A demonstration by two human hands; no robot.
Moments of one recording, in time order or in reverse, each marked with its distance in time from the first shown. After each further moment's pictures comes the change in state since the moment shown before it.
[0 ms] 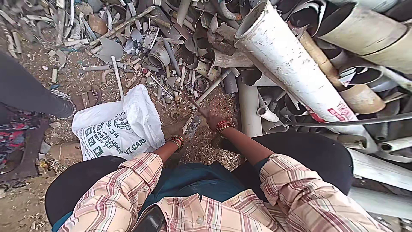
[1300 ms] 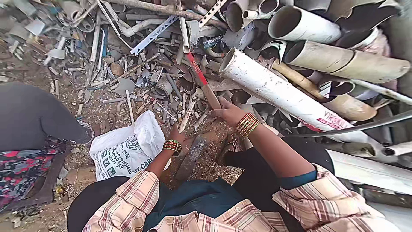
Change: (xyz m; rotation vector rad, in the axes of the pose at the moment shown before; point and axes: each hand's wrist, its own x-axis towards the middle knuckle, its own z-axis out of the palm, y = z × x) left_hand -0.003 -0.030 -0.048 -0.735 0.447 0.167; right_hand -0.147 -0.029 -0.118 1.087 0.218 -0.384
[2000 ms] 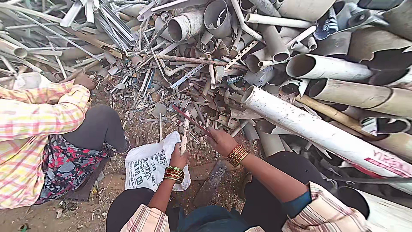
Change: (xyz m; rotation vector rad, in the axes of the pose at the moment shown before) left_hand -0.092 -0.017 -0.065 -0.340 0.289 0.096; right_hand 0.001 -0.024 0.066 -0.888 -0.171 -0.380
